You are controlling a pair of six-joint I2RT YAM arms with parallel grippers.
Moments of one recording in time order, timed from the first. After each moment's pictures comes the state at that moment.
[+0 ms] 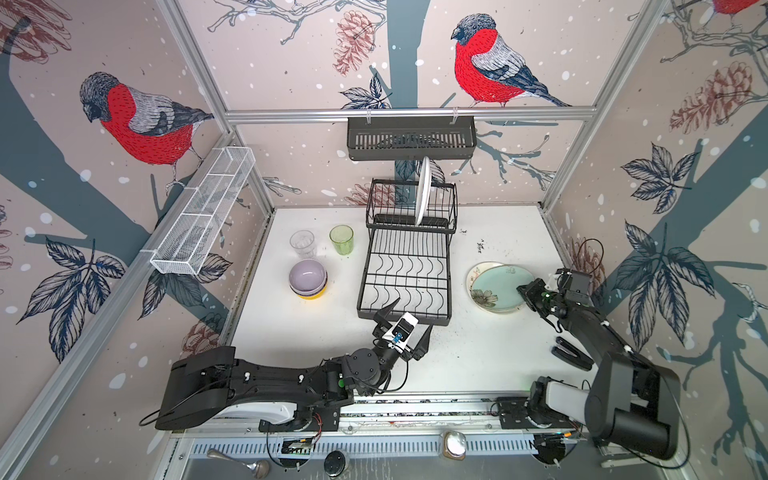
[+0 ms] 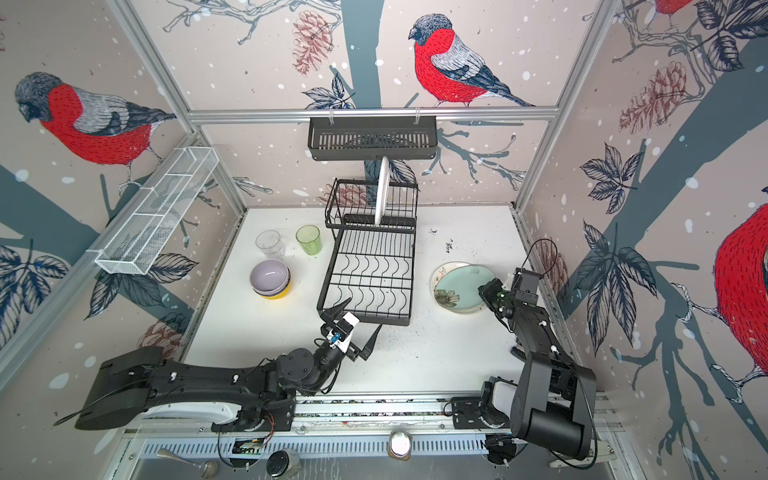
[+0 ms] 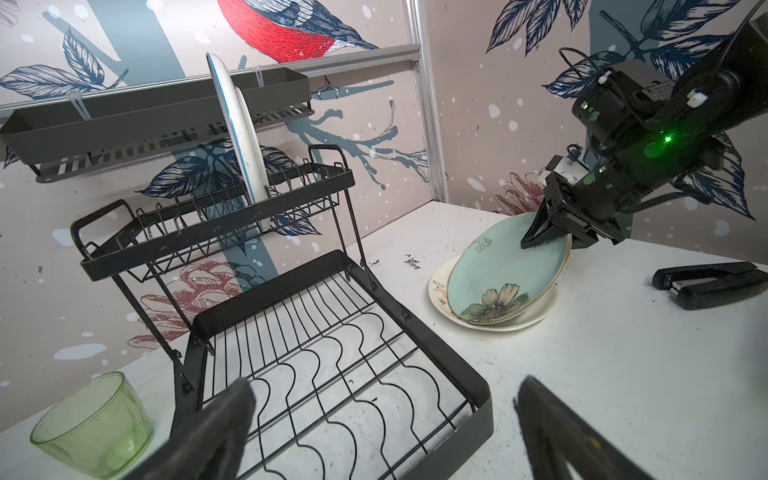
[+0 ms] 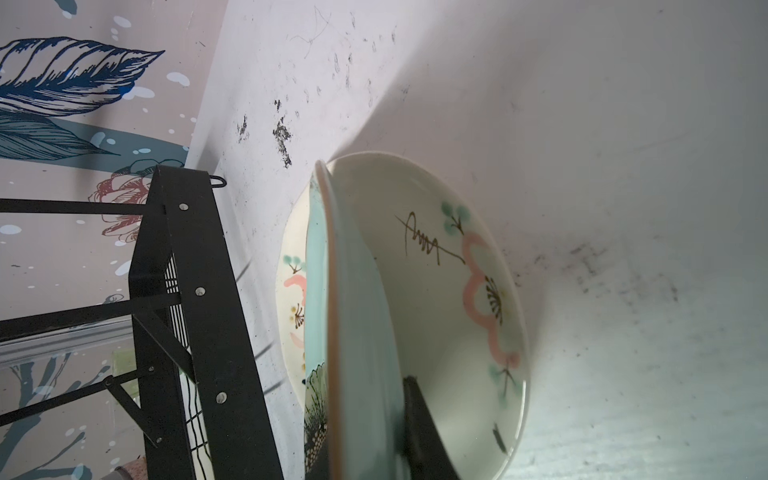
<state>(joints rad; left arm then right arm) -1.40 1.11 0.33 0.84 -0.73 0.24 -0.27 1.22 0.55 -0.17 -0.45 0.66</state>
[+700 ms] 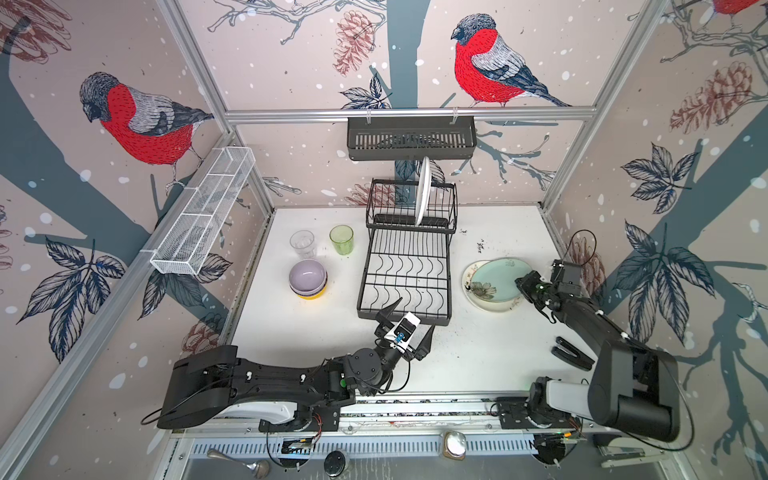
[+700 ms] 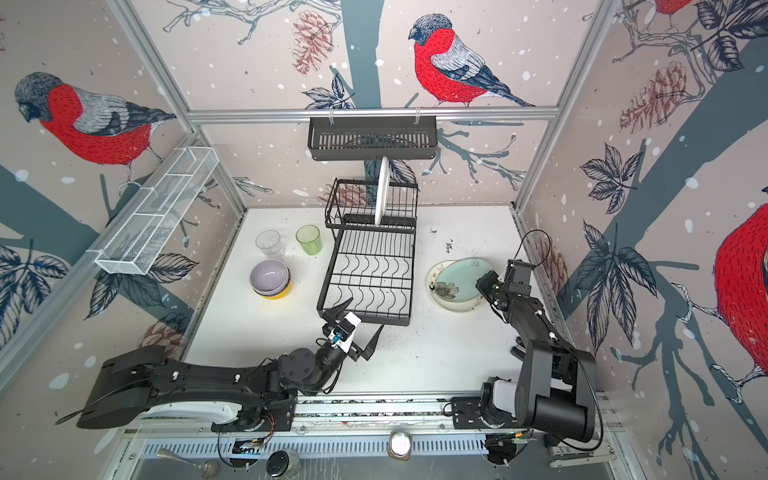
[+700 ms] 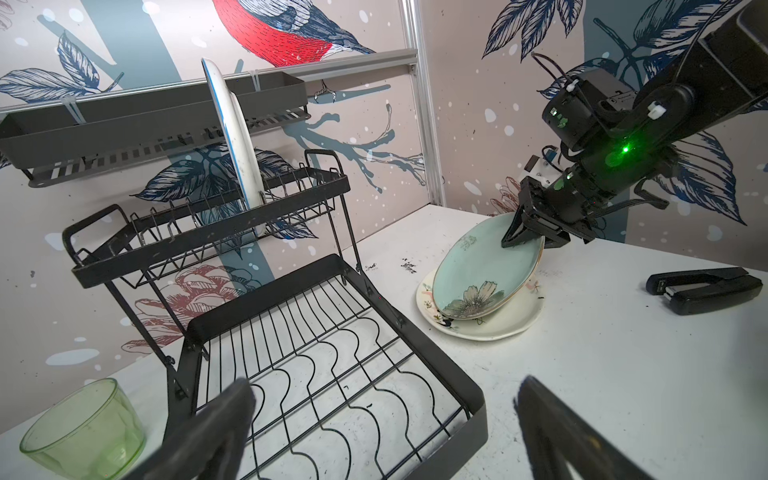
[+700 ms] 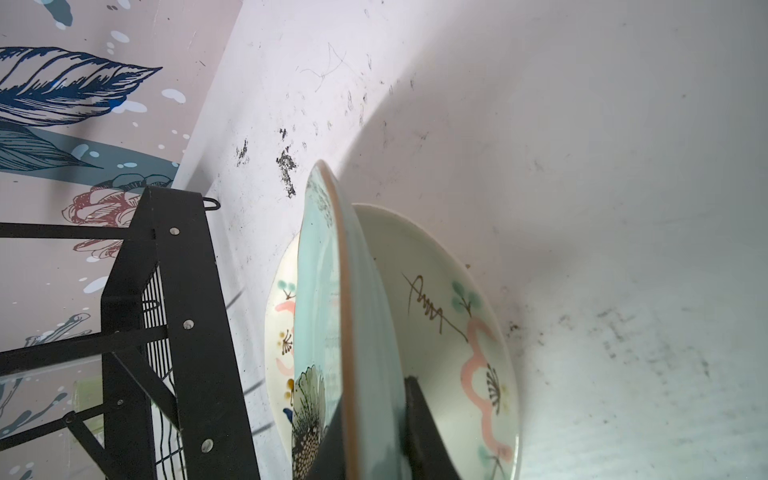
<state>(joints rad) -1.40 1.13 0.35 0.84 -0.74 0.25 -0.20 1.30 0.60 -0.12 -0.34 0.66</state>
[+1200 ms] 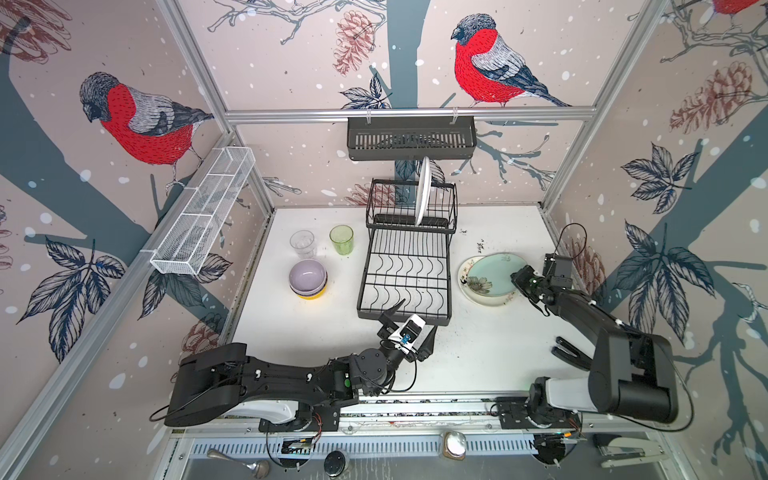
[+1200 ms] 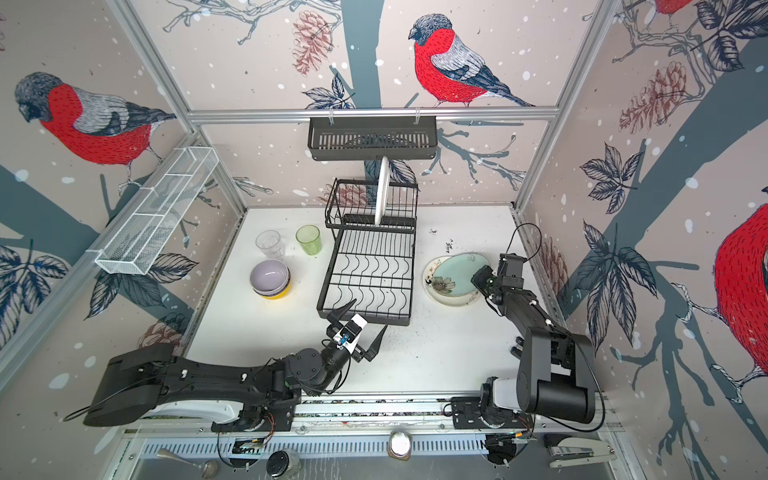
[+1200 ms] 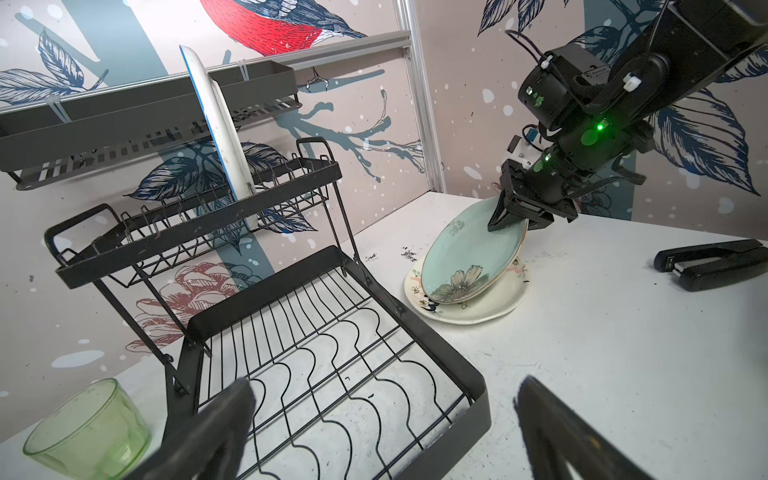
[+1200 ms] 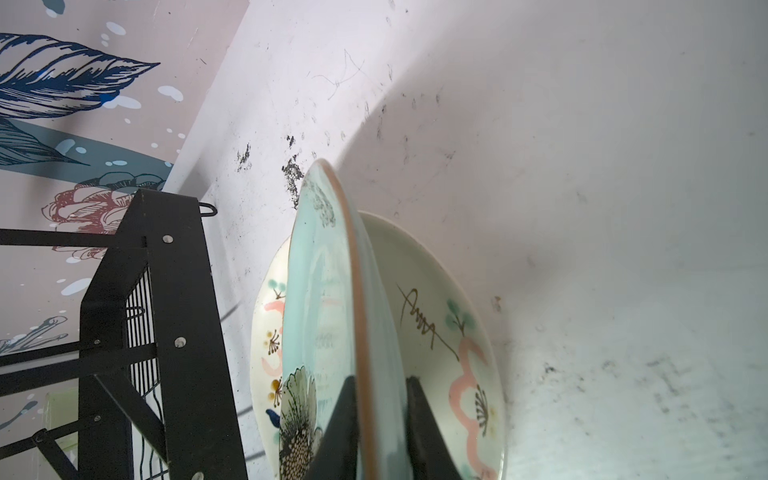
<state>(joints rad) -1.40 1.18 0.35 0.85 -0.74 0.26 -0.14 1.40 0.65 -0.08 -0.27 0.67</state>
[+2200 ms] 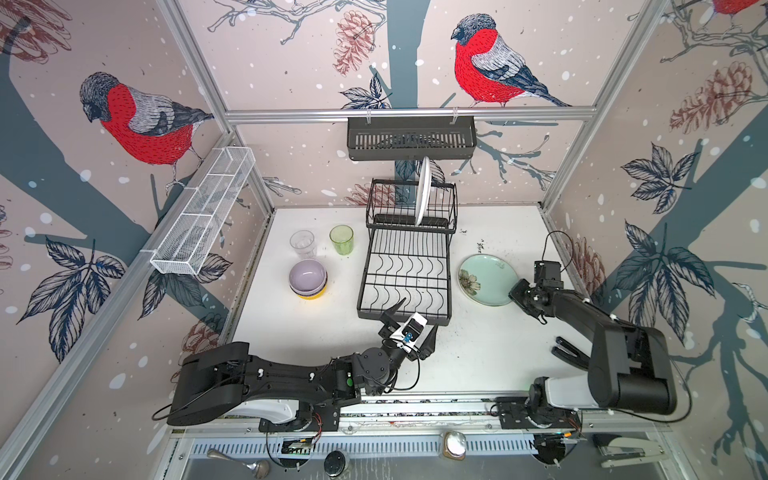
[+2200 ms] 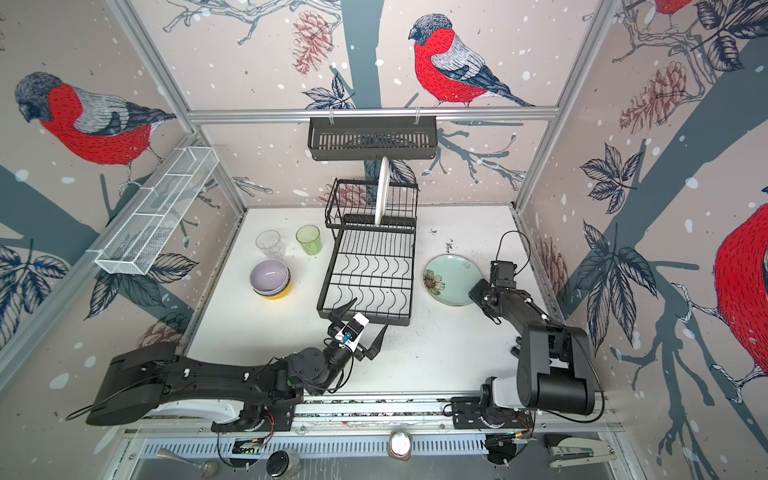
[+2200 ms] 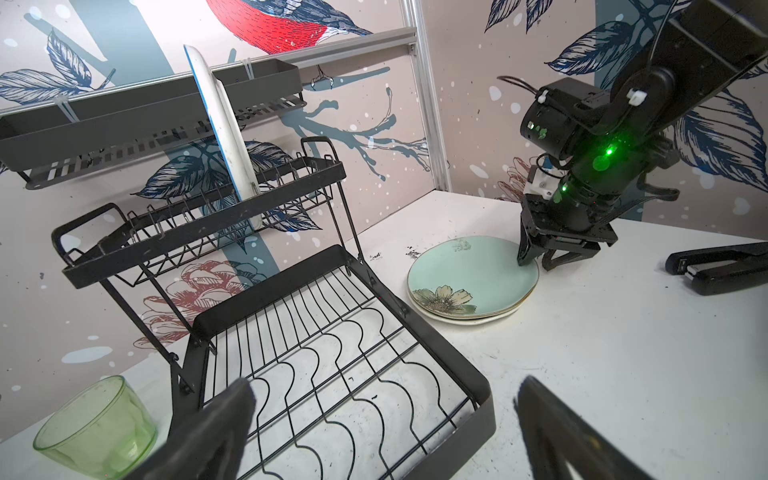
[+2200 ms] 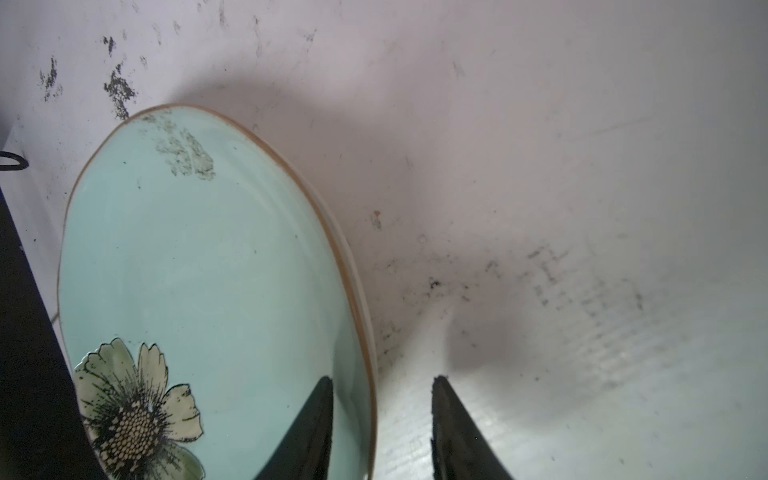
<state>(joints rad) -1.40 1.20 0.38 0.84 -0.76 0.26 -0.09 1.38 0.64 -0.27 -0.13 0.65</state>
